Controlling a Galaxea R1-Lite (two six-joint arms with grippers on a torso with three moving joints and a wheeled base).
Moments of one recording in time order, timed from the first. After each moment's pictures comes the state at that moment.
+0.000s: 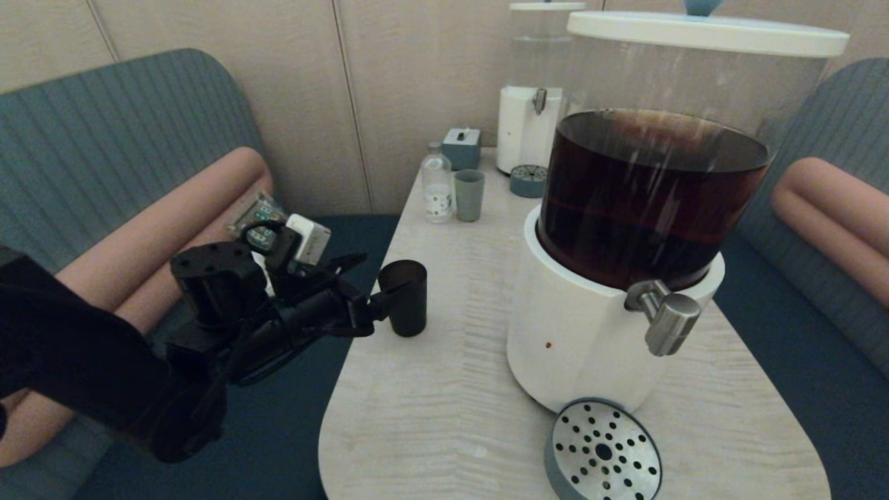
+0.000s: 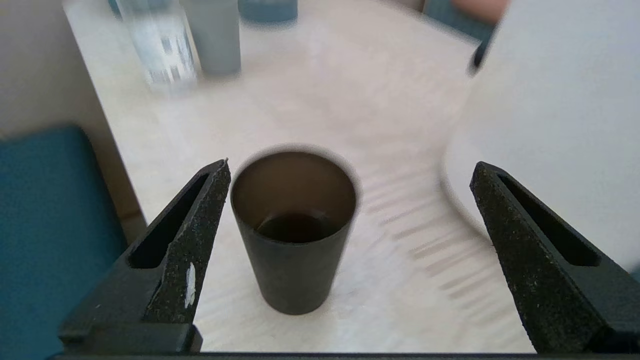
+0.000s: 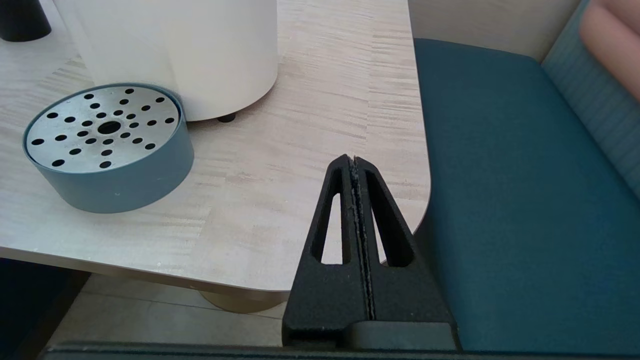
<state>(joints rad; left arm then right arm) -0.29 1.91 -0.64 -1.31 -0.39 0.01 -0.01 0.00 0.00 -0.02 0.01 -0.04</state>
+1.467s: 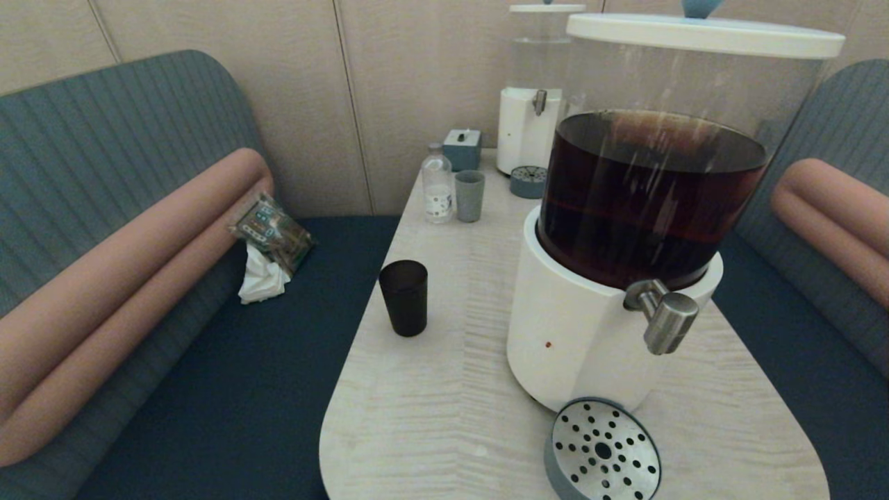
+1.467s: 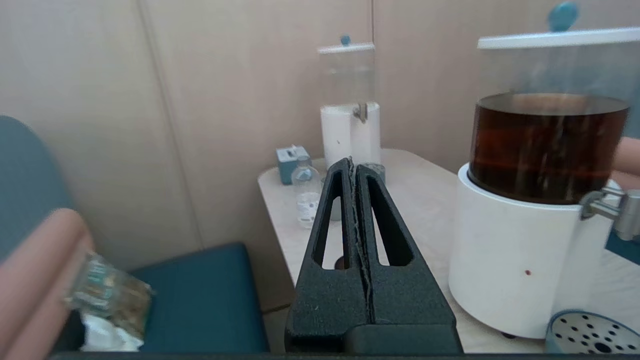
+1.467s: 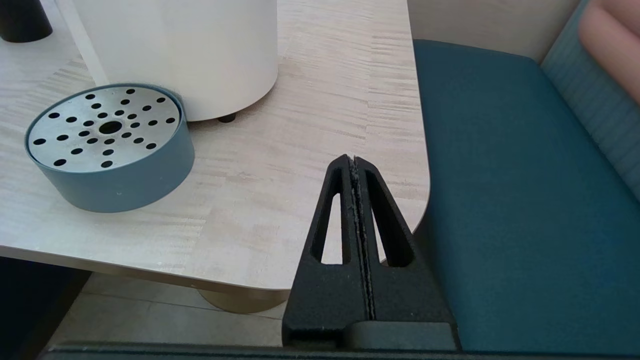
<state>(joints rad) -0.05 0.64 -0.47 -0.65 -0.33 -0.04 -0.01 0.00 0.00 -0.02 0.01 -0.04</state>
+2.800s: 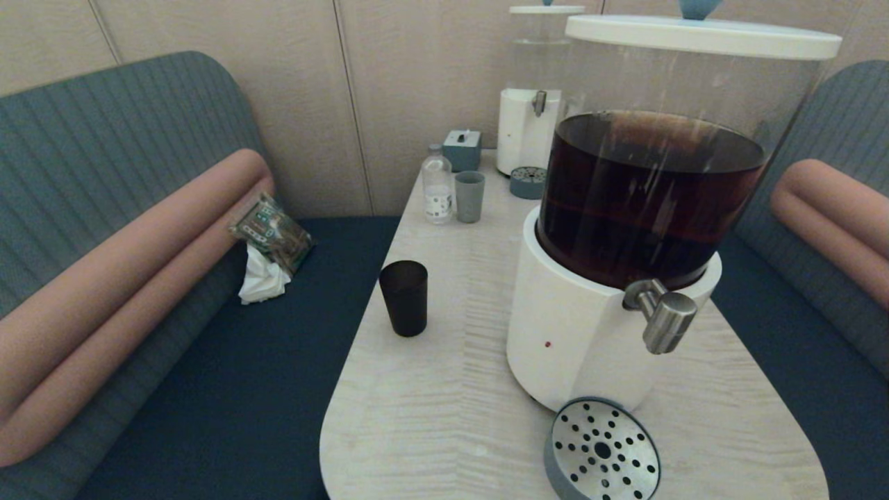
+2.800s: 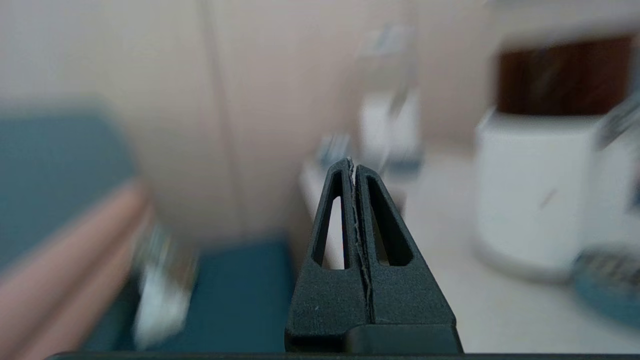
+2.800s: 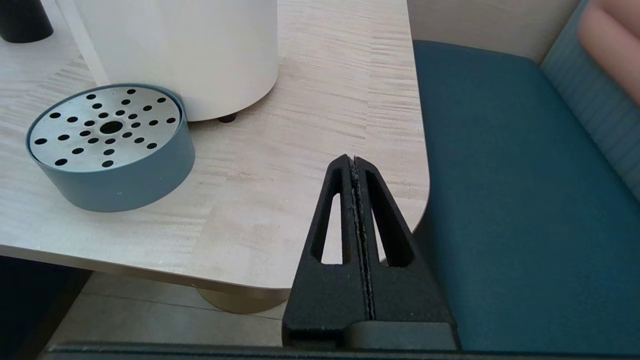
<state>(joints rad) 0.00 0.00 -0.01 -0.54 -0.25 -0.01 -0.01 0.00 0.00 -0.02 0.01 -0.04</state>
